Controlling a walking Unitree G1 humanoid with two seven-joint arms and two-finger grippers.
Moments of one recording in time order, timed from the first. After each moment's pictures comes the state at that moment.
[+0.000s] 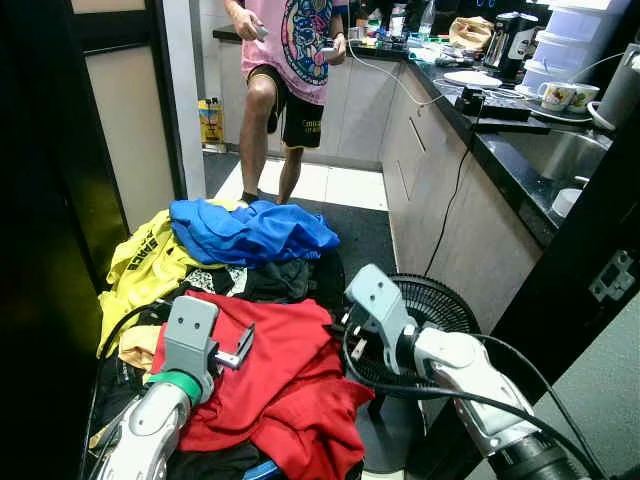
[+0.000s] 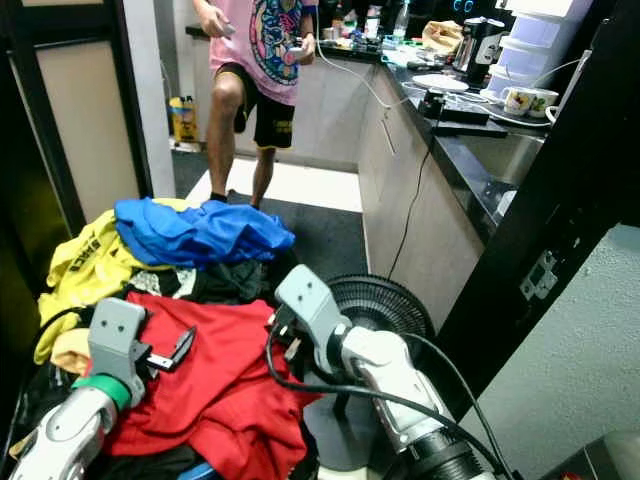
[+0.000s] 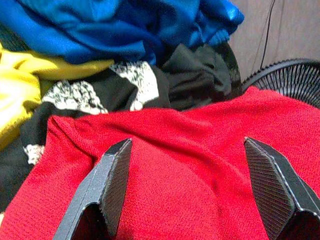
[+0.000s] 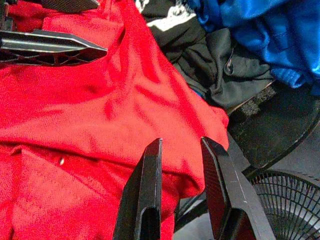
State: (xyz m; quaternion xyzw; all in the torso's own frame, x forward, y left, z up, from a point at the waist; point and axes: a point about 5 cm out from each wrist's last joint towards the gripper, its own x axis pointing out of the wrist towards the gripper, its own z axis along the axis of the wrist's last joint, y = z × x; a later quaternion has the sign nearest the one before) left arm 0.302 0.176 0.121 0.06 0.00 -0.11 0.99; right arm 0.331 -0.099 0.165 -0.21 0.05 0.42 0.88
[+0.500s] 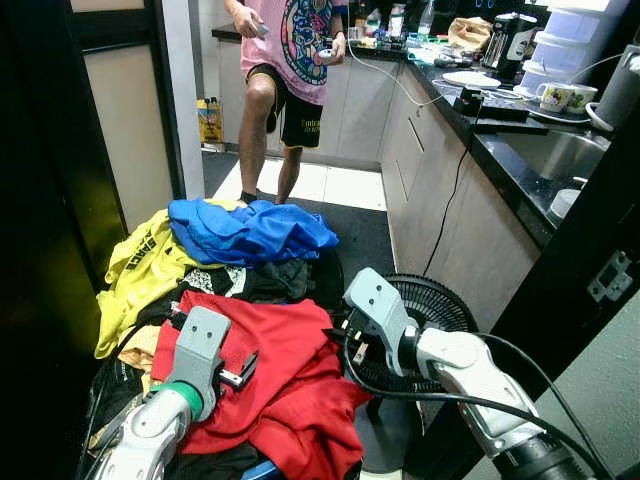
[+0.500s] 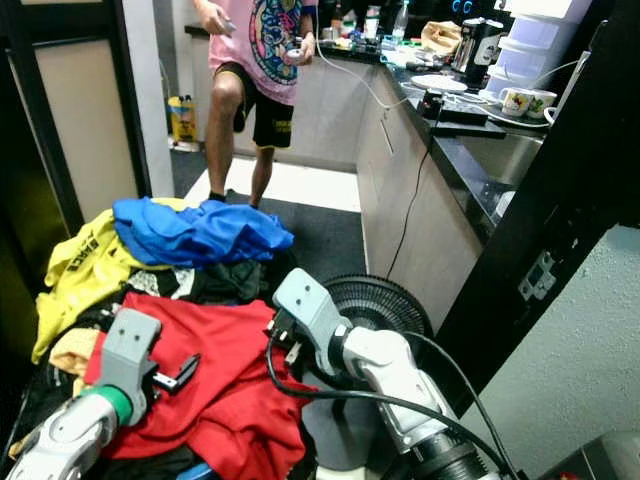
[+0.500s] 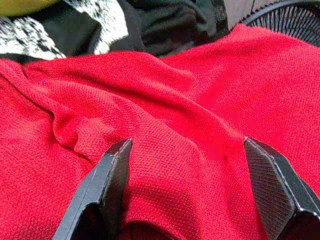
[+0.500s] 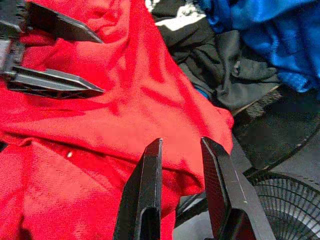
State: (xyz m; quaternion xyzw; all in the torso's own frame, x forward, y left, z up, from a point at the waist) left arm 0.297 0.171 0.106 0.08 0.10 -0.15 0.98; right arm 0.327 -0.096 0.168 -0.22 0.05 0.44 0.87
